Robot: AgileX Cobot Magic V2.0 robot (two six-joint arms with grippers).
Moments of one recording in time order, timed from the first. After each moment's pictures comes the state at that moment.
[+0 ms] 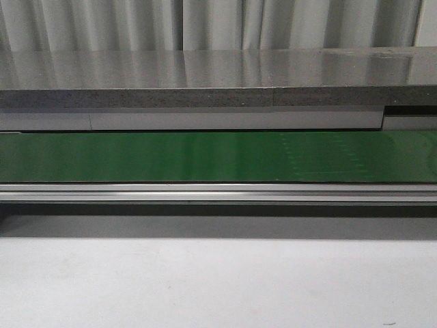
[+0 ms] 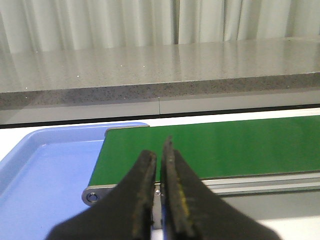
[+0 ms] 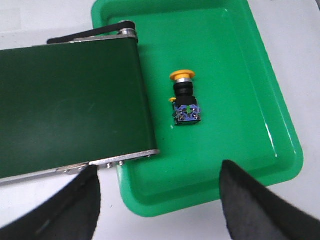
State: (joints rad) left arm -0.11 0.00 0.00 0.10 0.09 0.01; right arm -0.25 1.07 -0.99 -0.15 0.85 0.07
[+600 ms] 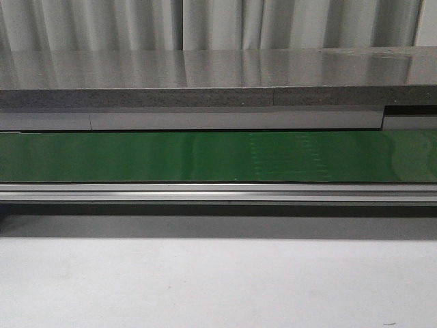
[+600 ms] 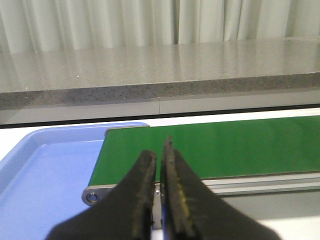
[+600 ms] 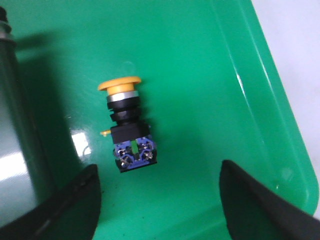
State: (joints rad) left arm -0.11 0.00 0.00 0.10 0.09 0.01; right arm -0.44 1.60 -1.12 -0.17 0.65 0.06
